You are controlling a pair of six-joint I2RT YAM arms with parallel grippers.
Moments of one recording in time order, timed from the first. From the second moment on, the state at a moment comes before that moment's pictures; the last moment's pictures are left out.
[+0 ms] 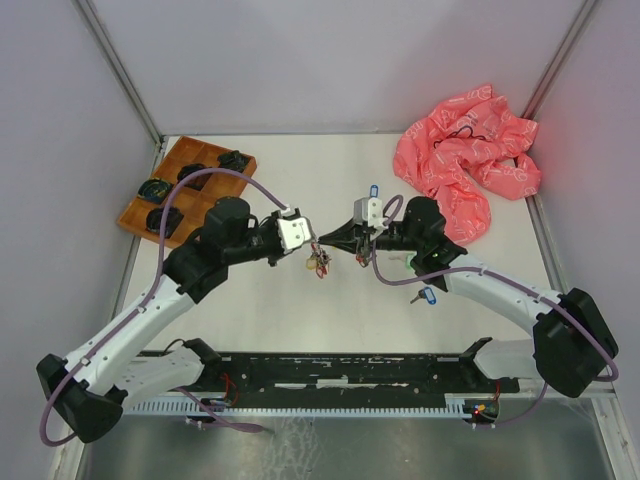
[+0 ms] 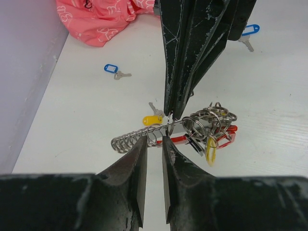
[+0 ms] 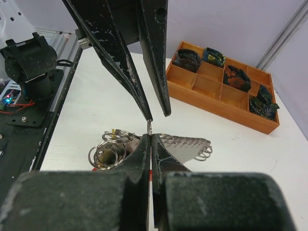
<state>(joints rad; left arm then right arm) -0.67 0.97 0.97 -0.39 0.41 0.60 0.67 1.30 0.77 0.55 -0.86 -0.21</state>
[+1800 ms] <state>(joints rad) -0.58 0.99 0.90 -0.27 0.63 0.47 0.66 1.29 0.73 0.64 -0.82 -0.17</state>
